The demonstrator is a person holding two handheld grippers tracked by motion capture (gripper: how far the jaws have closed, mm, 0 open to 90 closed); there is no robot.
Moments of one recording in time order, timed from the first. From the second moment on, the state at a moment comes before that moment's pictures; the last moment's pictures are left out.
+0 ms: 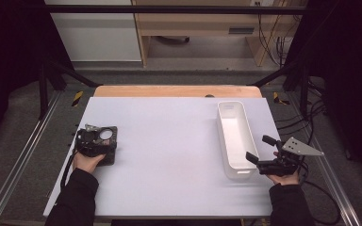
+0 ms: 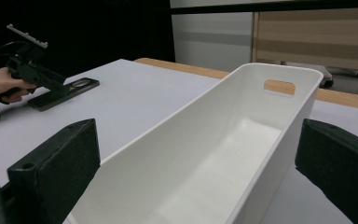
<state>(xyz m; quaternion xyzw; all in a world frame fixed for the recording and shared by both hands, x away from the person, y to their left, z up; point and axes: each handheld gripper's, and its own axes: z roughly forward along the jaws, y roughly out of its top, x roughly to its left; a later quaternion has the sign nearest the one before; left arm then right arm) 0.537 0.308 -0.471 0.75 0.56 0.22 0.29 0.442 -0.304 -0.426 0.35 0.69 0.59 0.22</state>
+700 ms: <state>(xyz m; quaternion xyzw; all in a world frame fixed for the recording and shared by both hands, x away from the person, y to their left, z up) 0.542 0.305 -0.478 0.74 0.57 0.21 0.27 0.442 -0.304 -0.426 0.35 0.69 0.59 0.22</state>
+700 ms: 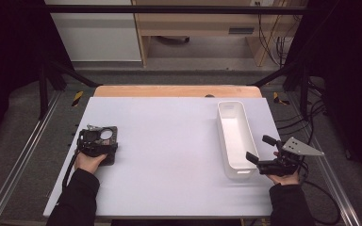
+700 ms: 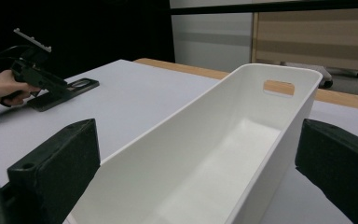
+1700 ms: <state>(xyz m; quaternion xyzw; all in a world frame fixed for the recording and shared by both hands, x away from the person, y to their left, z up) 0.543 0.302 -0.473 0.73 0.61 0.21 0.25 0.442 -0.304 -0.426 0.35 0.69 0.59 0.22</state>
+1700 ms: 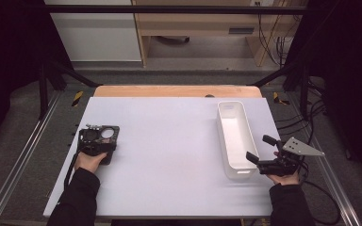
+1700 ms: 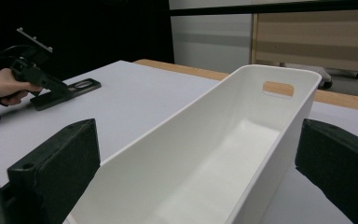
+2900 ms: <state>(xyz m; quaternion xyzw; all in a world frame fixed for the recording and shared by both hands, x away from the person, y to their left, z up) 0.533 0.306 -0.455 0.73 0.58 0.22 0.29 0.441 -0.306 -0.425 0.35 0.69 0.60 0.22</state>
